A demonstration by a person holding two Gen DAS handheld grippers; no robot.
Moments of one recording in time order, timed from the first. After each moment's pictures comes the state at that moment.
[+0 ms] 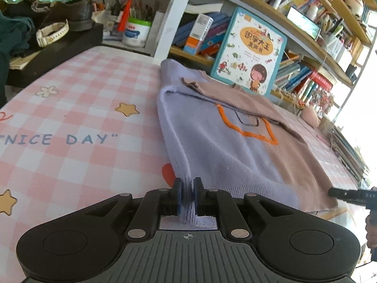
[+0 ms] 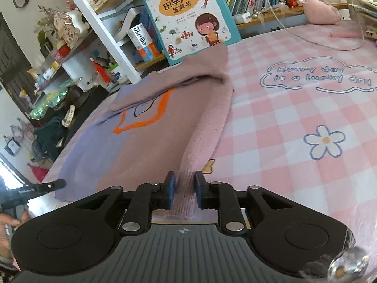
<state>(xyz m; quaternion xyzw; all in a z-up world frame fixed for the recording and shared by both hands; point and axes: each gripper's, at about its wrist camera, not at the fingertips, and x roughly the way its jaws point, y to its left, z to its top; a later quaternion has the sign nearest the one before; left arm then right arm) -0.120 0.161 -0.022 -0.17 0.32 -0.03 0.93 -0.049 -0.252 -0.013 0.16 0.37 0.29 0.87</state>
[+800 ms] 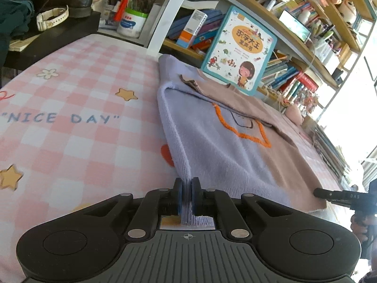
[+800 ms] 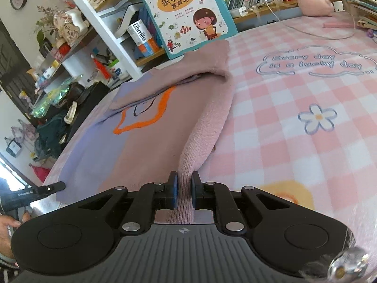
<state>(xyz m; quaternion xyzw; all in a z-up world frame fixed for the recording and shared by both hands) -0.156 0.180 -0.025 -0.21 0.33 -0.07 0.92 -0.083 -0.259 -0.011 0.17 0.38 0.28 0.86</state>
